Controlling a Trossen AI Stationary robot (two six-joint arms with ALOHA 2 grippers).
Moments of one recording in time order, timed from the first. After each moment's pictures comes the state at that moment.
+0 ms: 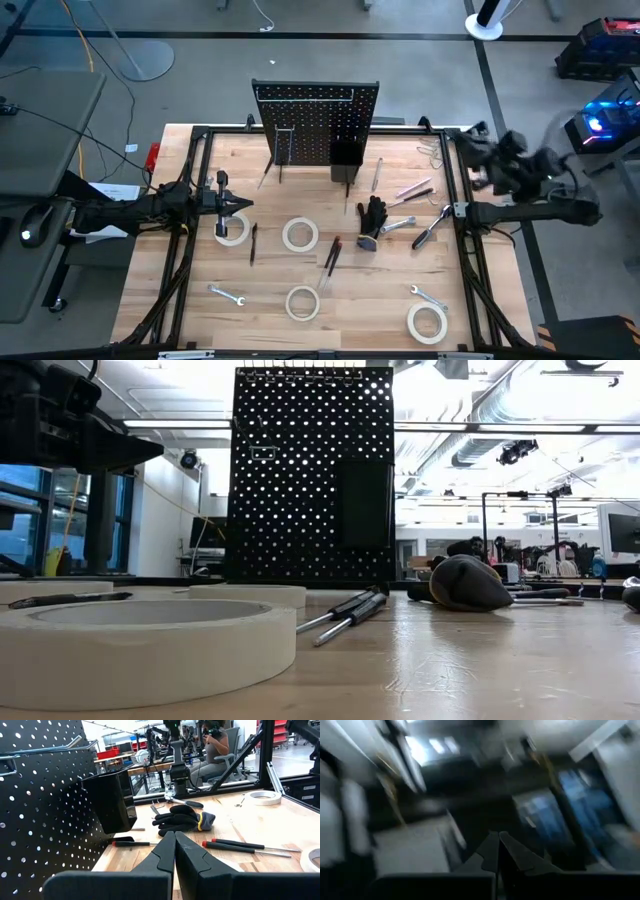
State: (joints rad) left arm 0.07 0.02 0.01 0.01 -0.01 0.19; right arm -0.05 0.44 0.66 0.30 0.30 0.17
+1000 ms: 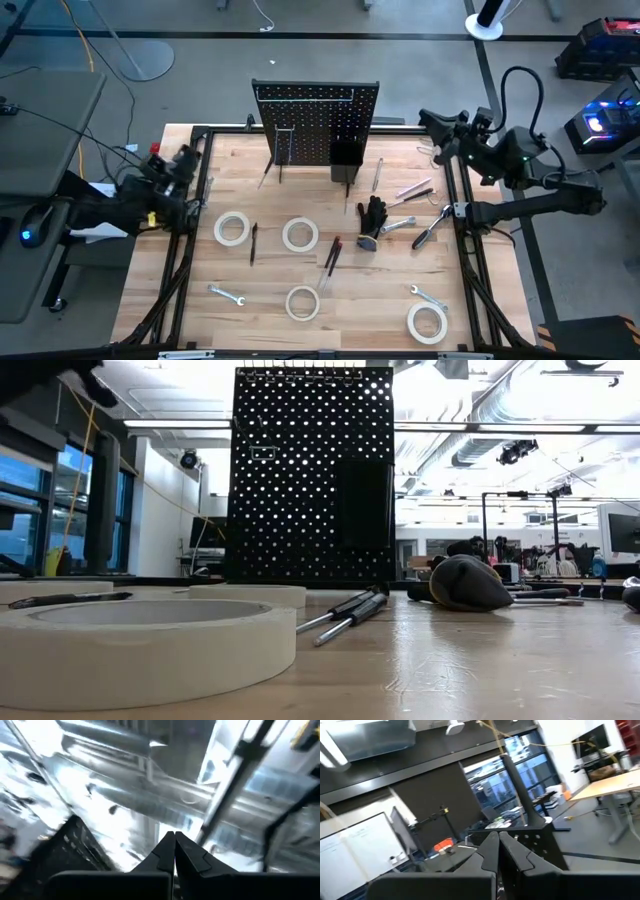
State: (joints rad) left arm 0.06 0.15 0.11 0.94 -0.31 -0.30; right arm -0.05 0.77 0.97 0.09 0.55 0.31
